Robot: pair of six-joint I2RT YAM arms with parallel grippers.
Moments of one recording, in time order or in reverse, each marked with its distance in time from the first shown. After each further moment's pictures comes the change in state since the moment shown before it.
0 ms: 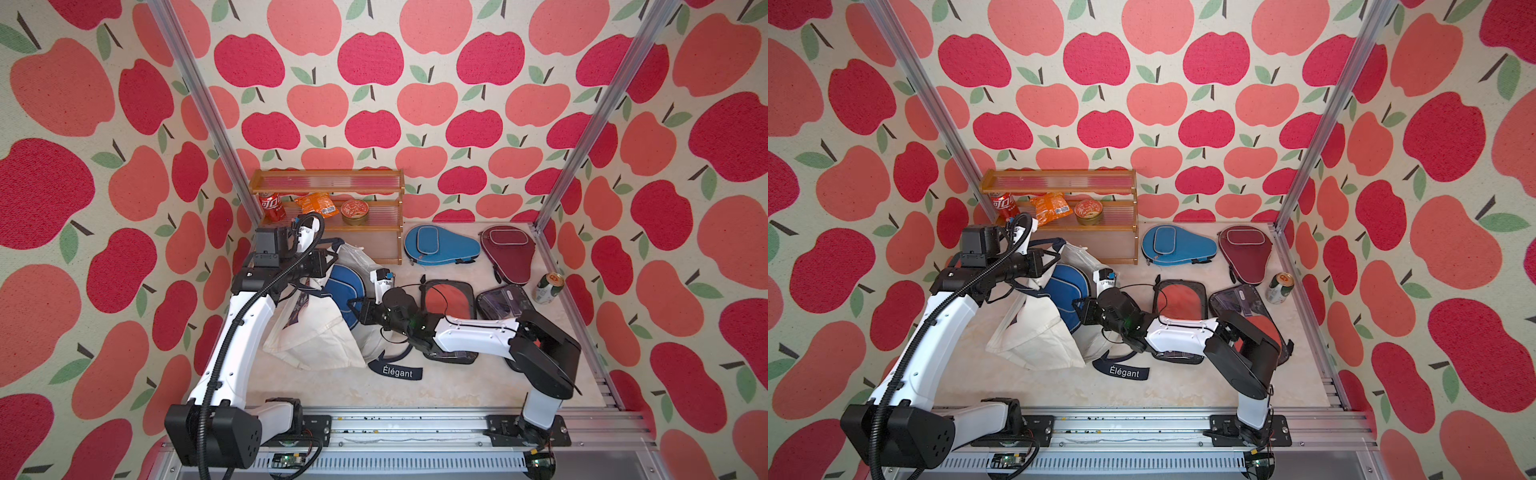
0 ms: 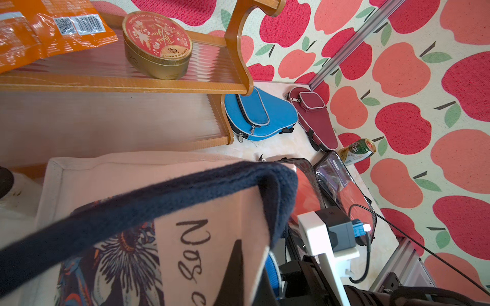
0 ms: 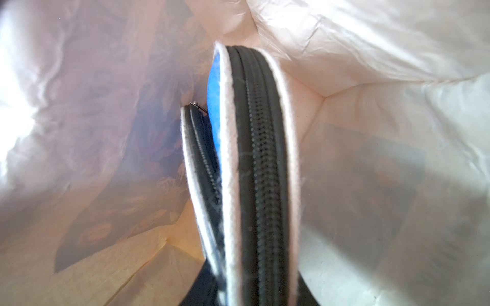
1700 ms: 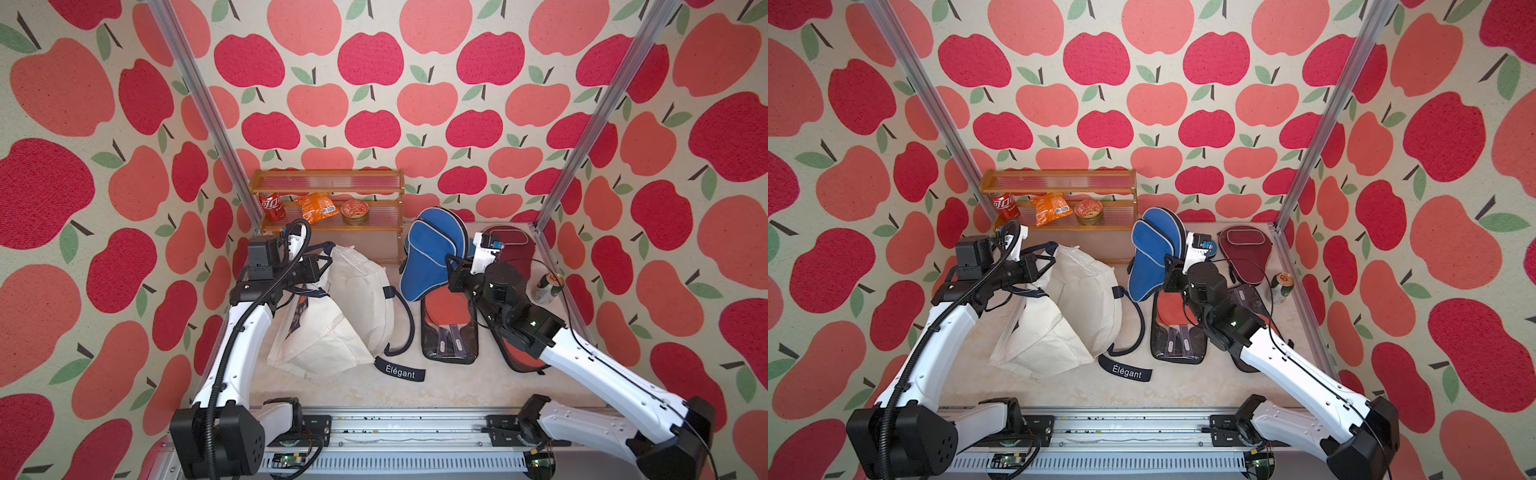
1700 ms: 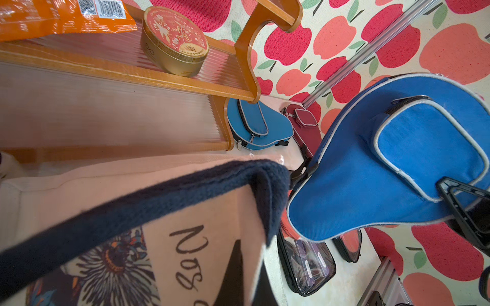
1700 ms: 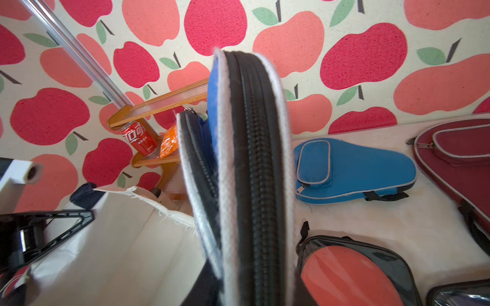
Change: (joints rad) left arm 0.089 -0.045 -0.170 0.180 0.098 -0.097; right arm -0.338 -0.723 -0.122 -0.503 0.311 -0.362
